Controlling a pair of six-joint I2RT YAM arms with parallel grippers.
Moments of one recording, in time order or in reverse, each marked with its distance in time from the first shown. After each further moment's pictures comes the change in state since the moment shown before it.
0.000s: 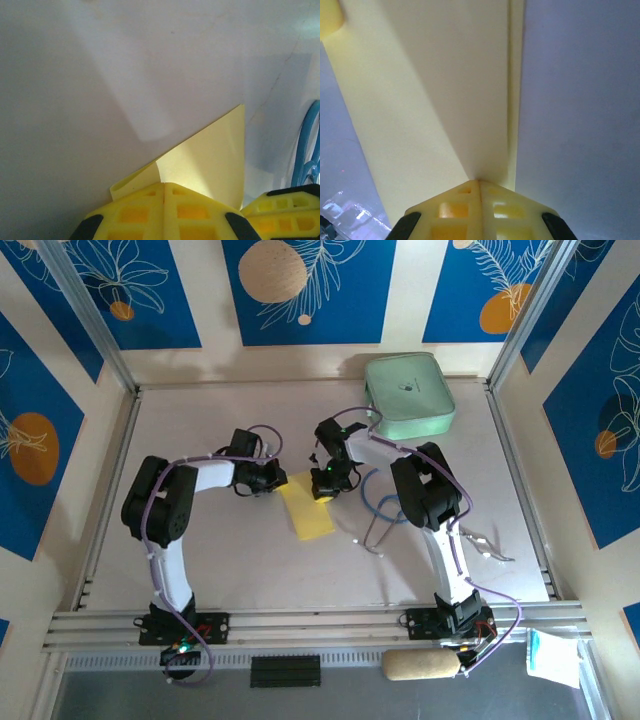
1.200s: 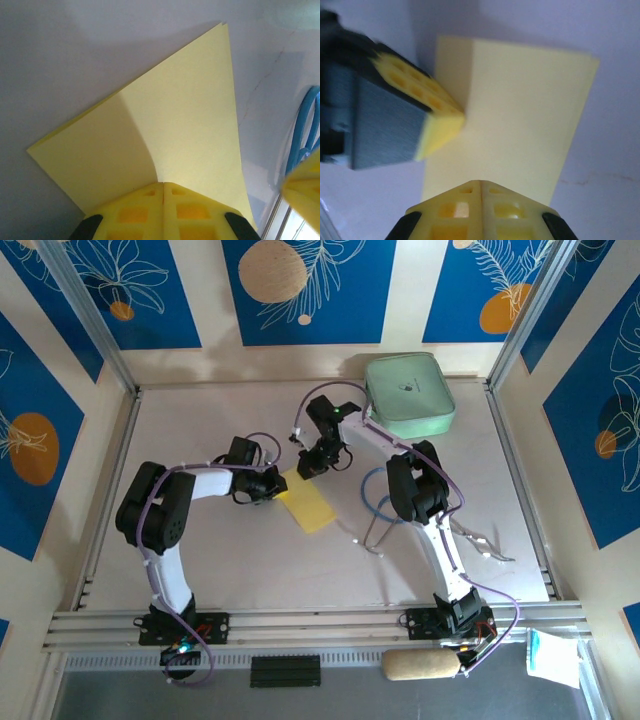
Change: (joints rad) left arm -0.032 -0.056 -0.095 0.058 0.023 -0.073; right arm 0.002 0.113 0.343 -0.104 -0.104 -0.361
